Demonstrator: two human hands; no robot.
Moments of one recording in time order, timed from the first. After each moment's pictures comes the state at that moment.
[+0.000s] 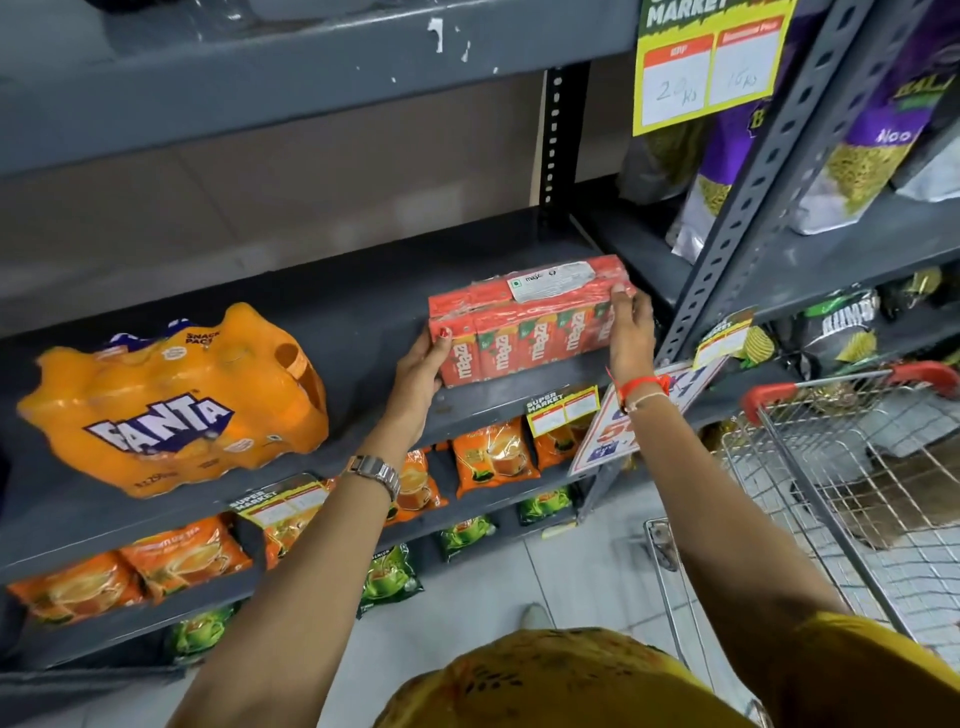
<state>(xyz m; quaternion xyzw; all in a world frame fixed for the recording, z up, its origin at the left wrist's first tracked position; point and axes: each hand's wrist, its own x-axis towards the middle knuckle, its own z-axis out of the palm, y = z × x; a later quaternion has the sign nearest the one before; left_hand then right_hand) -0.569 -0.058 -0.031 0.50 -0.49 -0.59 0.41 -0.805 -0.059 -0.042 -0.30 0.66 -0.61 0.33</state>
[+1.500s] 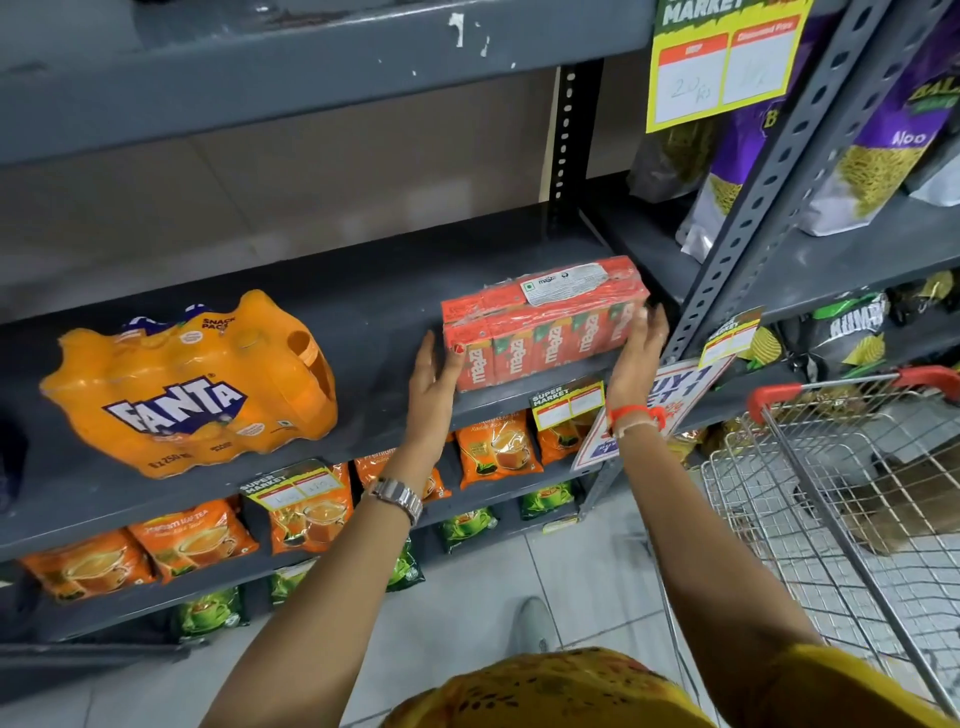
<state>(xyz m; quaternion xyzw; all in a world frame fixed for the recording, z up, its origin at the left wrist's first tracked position) -0.572 -0.026 -0.039 0.54 -0.49 -0.52 0.44 -0.778 -0.025 -0.049 -0.25 0.62 -0.67 0.33</state>
